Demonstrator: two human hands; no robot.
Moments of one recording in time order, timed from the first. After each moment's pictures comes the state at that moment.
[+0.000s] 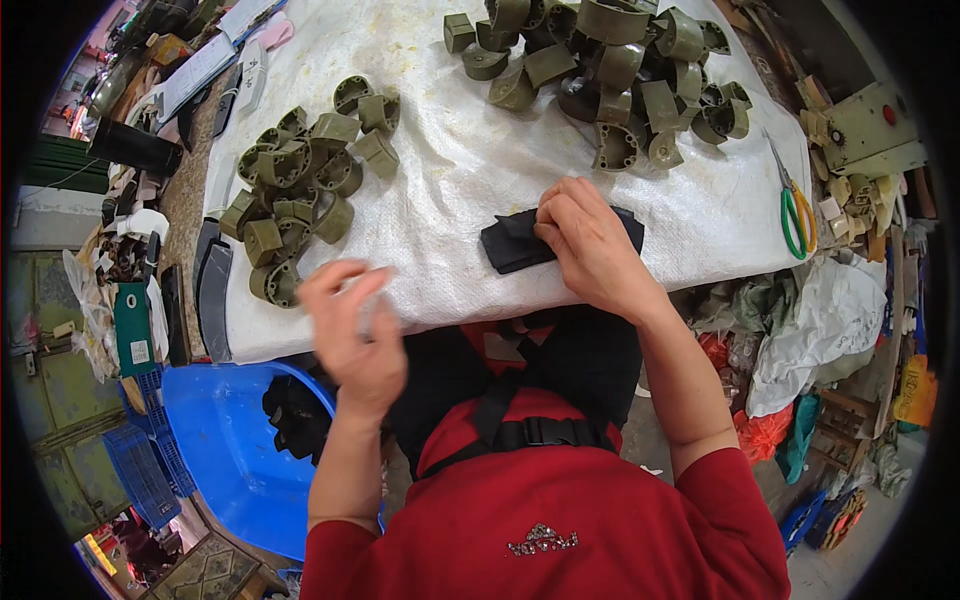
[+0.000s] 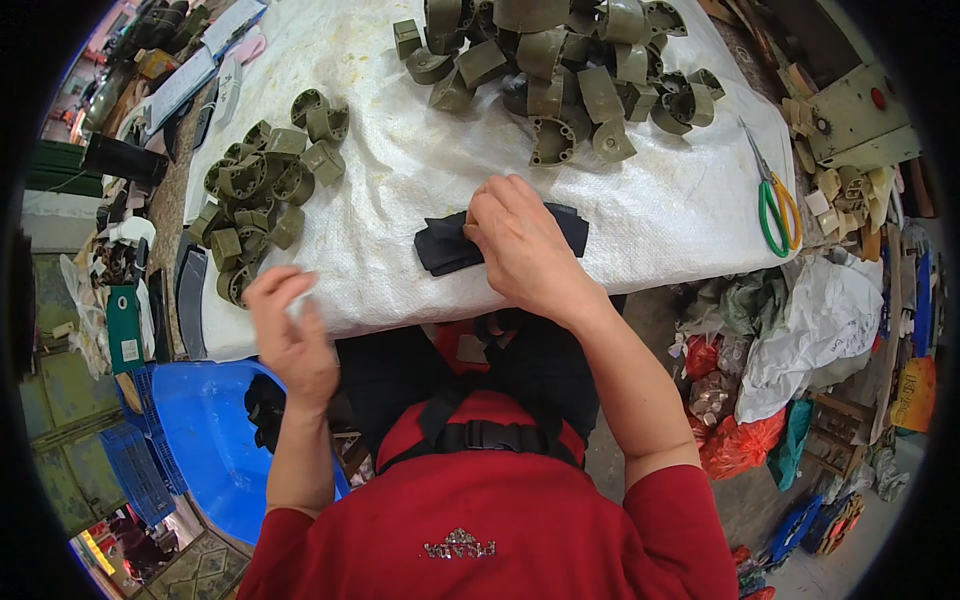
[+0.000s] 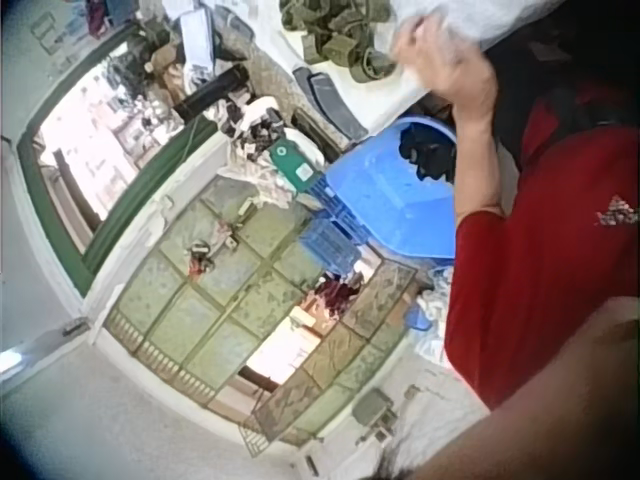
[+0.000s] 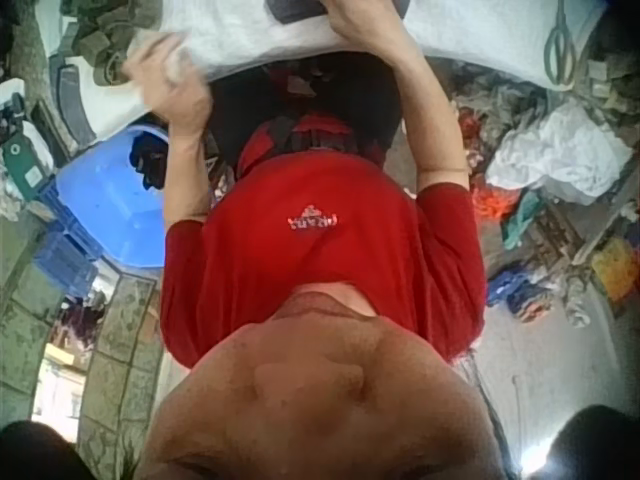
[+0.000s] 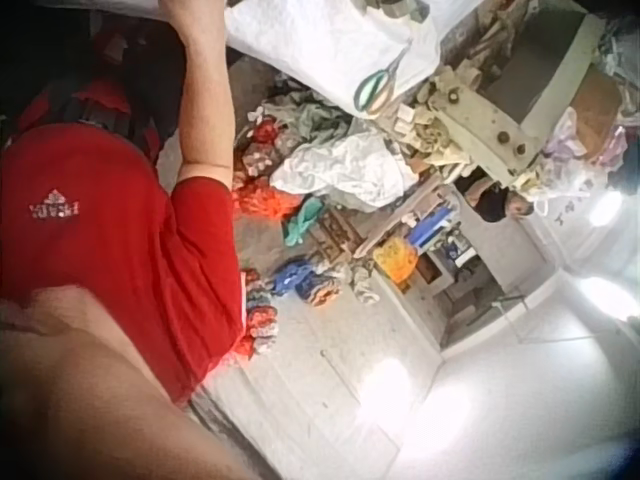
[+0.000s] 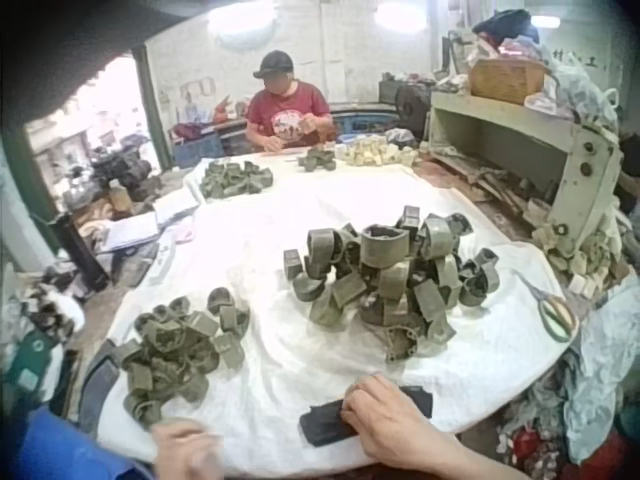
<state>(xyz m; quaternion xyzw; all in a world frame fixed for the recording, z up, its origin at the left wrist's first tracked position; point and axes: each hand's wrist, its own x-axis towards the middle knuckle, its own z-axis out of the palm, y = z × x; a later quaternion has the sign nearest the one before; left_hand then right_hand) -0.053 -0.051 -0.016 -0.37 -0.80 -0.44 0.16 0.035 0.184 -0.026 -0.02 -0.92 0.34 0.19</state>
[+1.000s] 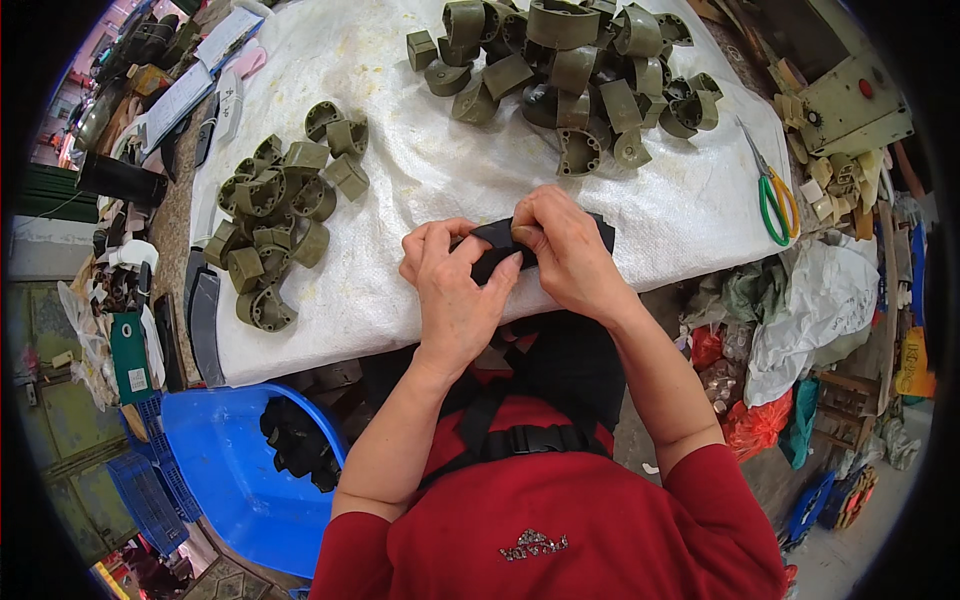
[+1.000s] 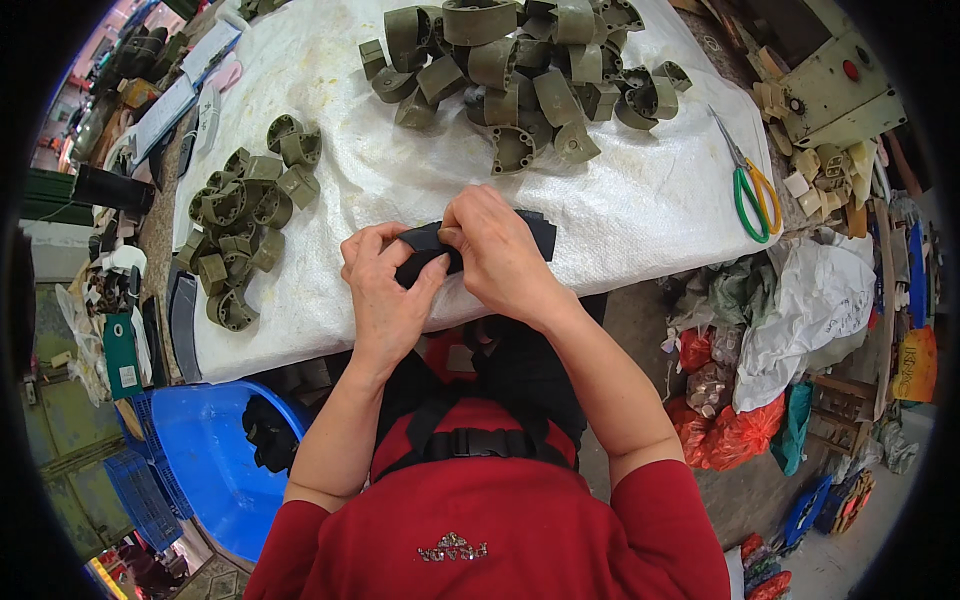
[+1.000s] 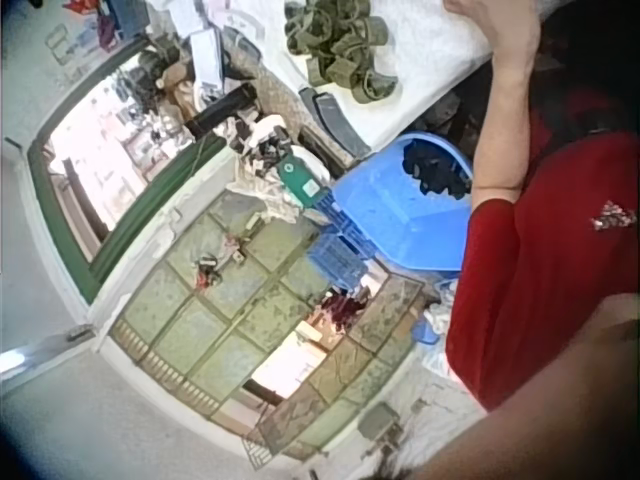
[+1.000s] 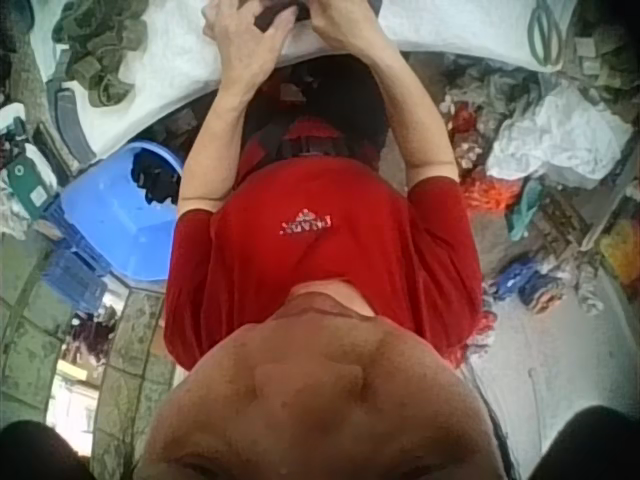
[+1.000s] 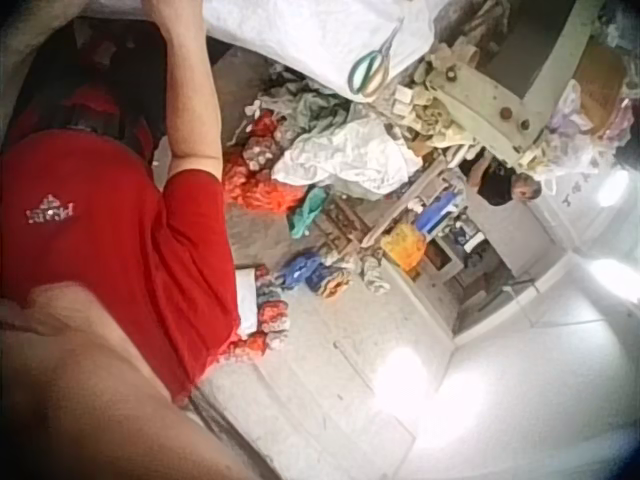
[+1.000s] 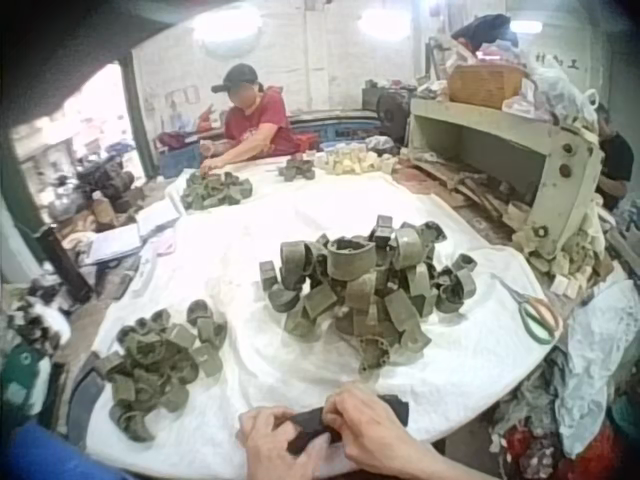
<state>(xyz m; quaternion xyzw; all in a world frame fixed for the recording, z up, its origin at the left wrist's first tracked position) -0.027 0.049 -0.028 -0.36 -0.84 -0.41 -0.01 0.037 0.185 -0.030 -0.06 -0.88 0.41 0.24</state>
